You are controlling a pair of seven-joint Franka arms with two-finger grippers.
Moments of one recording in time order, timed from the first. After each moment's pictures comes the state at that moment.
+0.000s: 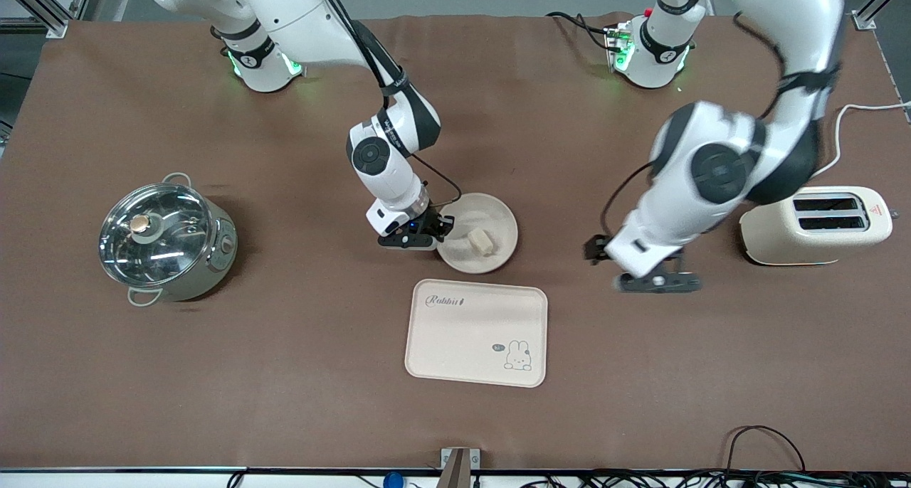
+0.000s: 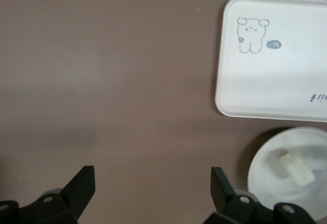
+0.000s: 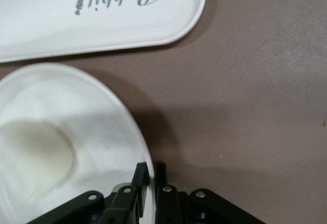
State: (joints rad) left arm -0.13 0.31 -0.21 -1.65 0.07 2.00 -0.29; right arm 0.80 0.65 -0.06 -1.87 0.45 2.76 0.50
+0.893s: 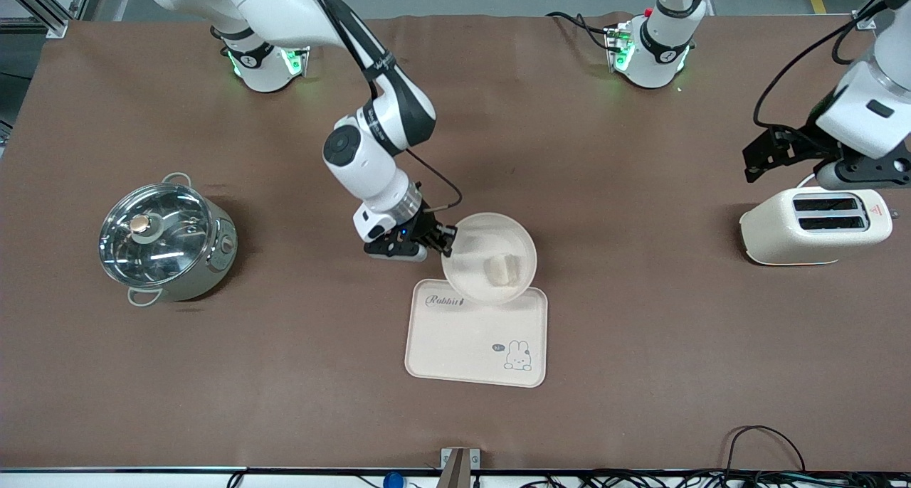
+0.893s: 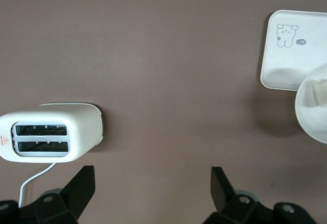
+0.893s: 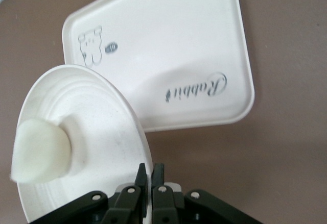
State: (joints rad) left arm 0.04 0.05 -0.21 -1.49 0.06 1.58 -0.15; right arm 0.74 0.60 -0.06 -1.73 0.59 2.74 0.49
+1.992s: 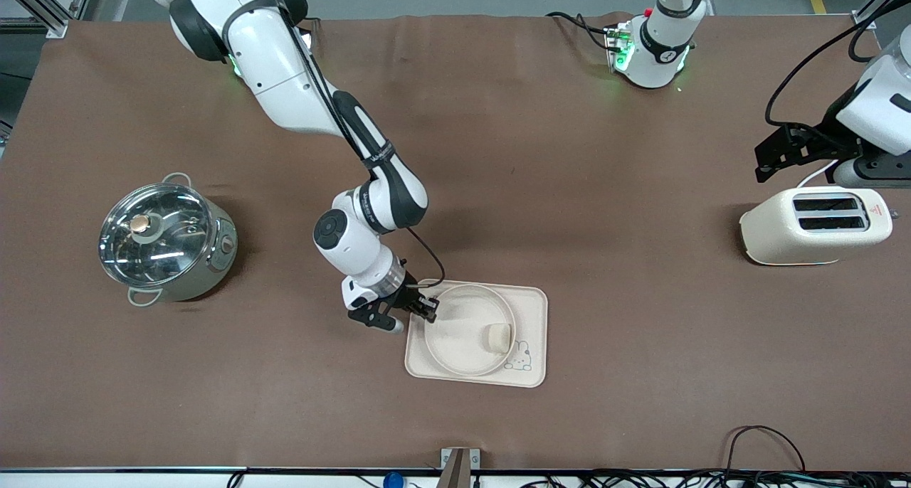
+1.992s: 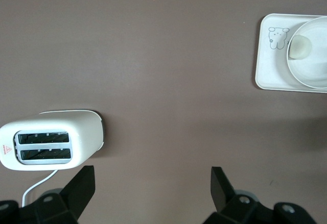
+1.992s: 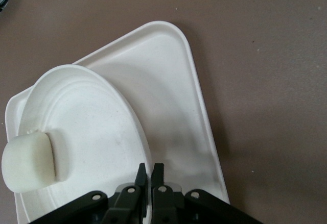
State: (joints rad) left arm 0.04 0.06 -0.18 -1.45 0.04 1.57 -0.10; right arm 0.62 0.95 -0.07 -1.38 0.62 2.74 0.44
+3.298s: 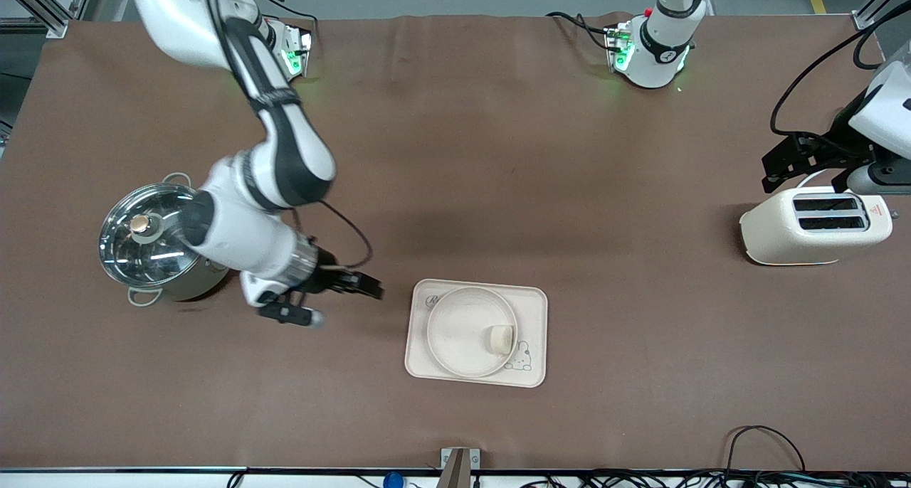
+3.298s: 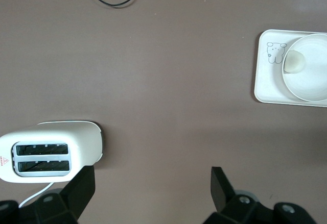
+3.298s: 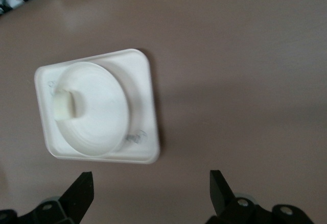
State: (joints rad) left arm 0.05 0.06 -0.18 -1.48 0.03 1.63 -0.10; right arm 0.51 0.48 -0.24 -1.54 0.49 2.10 0.22
